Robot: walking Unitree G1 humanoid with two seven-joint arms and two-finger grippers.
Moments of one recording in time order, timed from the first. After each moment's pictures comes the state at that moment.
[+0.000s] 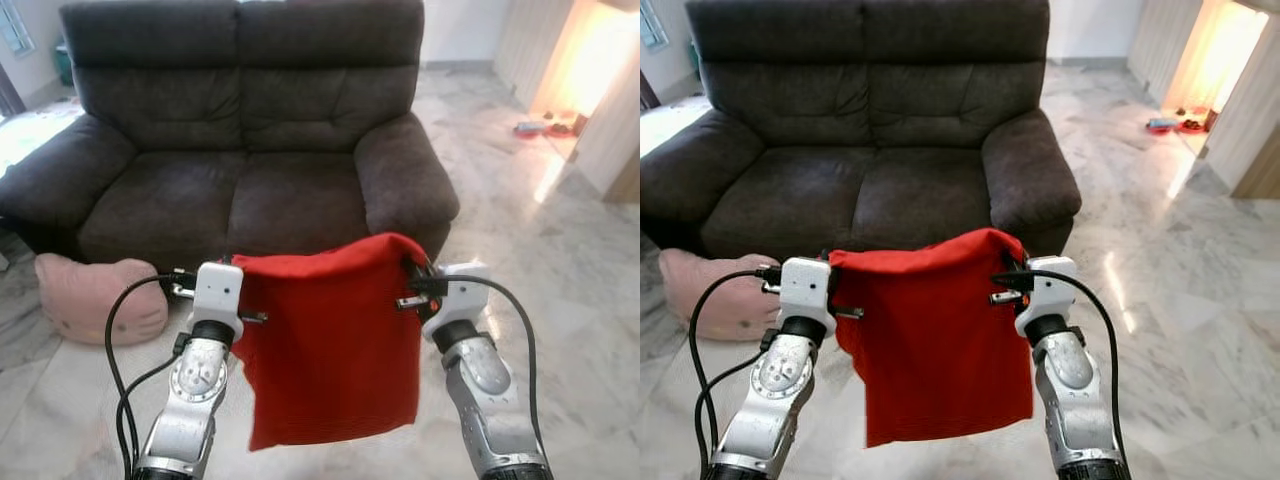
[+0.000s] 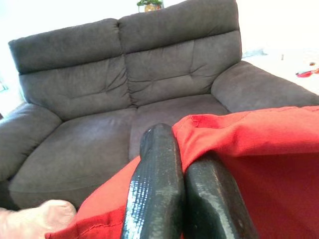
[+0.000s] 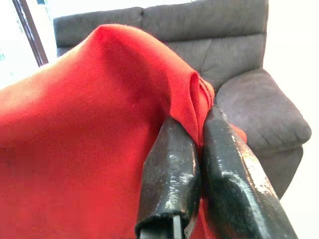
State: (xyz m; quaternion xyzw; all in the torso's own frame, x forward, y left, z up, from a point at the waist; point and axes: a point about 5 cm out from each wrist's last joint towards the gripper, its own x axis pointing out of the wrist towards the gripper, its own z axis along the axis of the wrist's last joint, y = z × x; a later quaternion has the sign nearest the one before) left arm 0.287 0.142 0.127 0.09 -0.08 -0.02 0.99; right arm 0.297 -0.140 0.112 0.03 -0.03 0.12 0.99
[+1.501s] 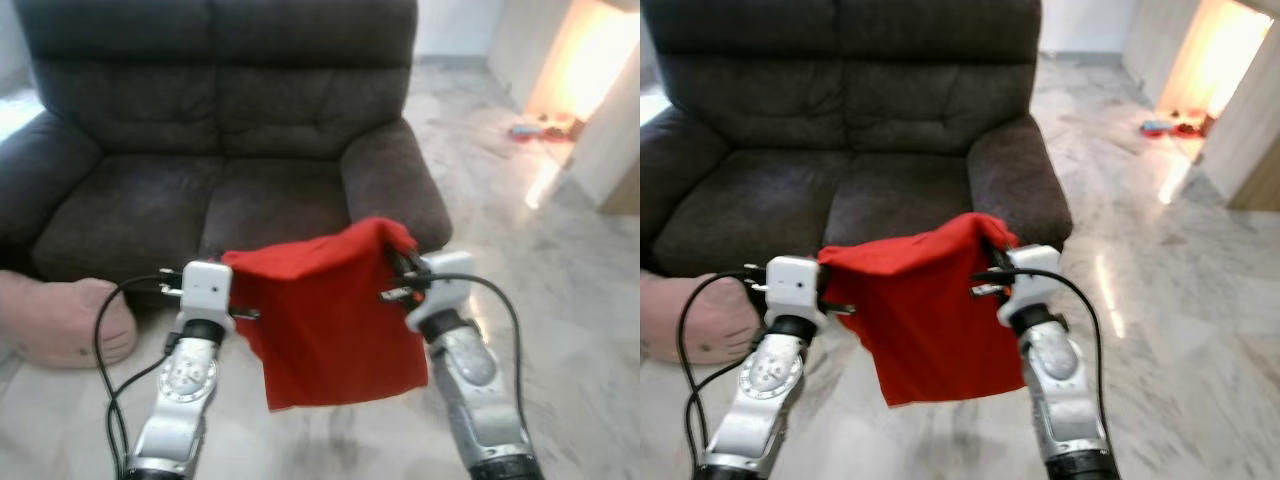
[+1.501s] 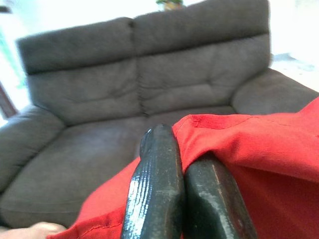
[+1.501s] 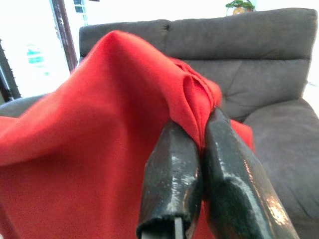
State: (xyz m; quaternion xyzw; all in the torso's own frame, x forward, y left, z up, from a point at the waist) left arm 0.286 0.157 0.131 0.08 -0.10 0.01 0.99; right arm 0.298 -0.120 0.124 0.01 -0.07 0.17 0.98
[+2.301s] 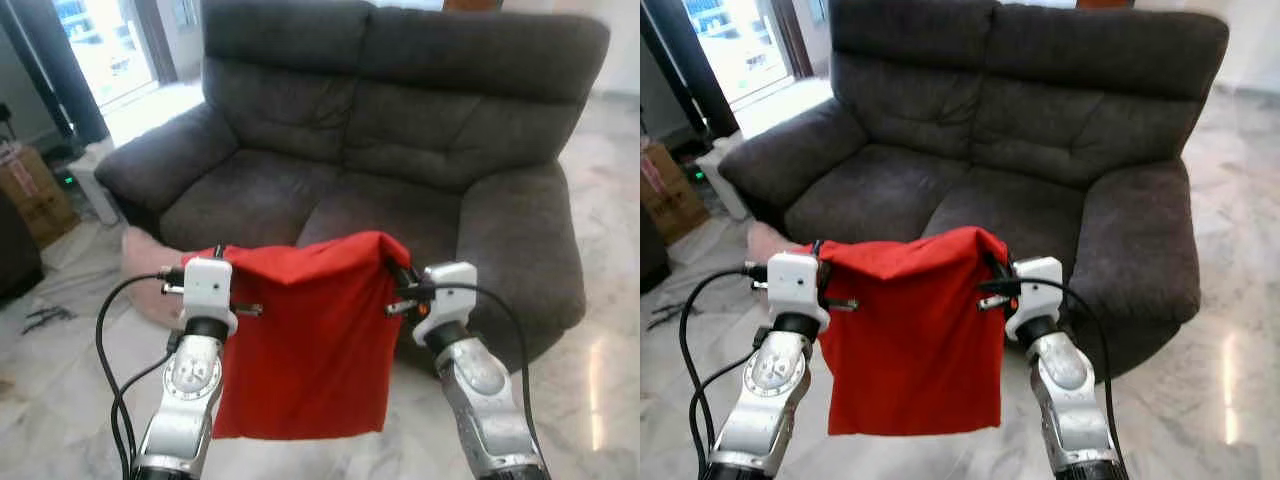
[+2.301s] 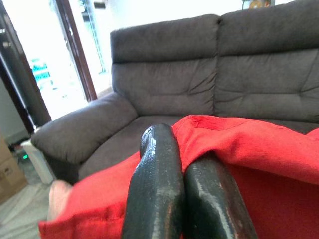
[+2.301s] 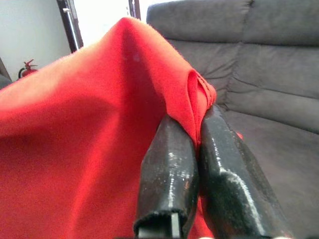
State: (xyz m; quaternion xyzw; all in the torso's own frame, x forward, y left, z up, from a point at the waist) left arm 0.288 0.147 0.136 0.08 -0.11 0.00 0.99; right arm 0.294 -0.129 0.112 0.02 -0.04 0.16 0.99
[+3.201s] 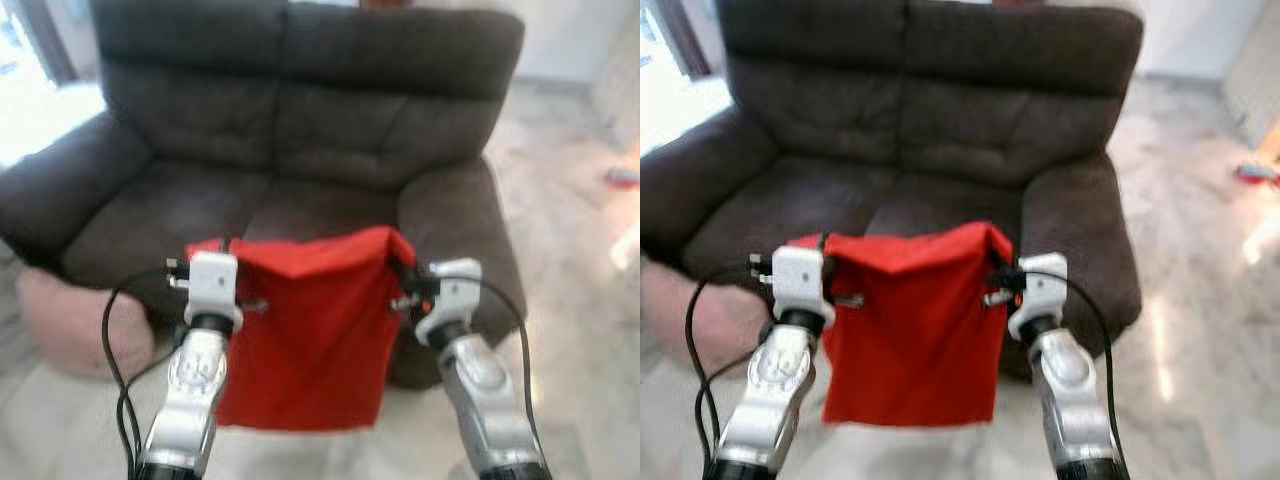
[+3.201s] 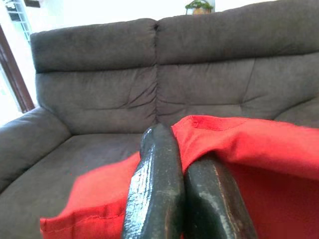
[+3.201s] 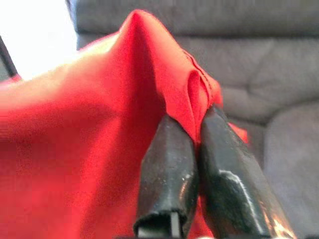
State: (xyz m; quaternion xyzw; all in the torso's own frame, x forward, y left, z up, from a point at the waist) left arm 0.288 0.150 0.135 0.08 -0.11 0.00 0.99; right arm 0.299 -0.124 0.114 0.04 -0.03 0.16 0.99
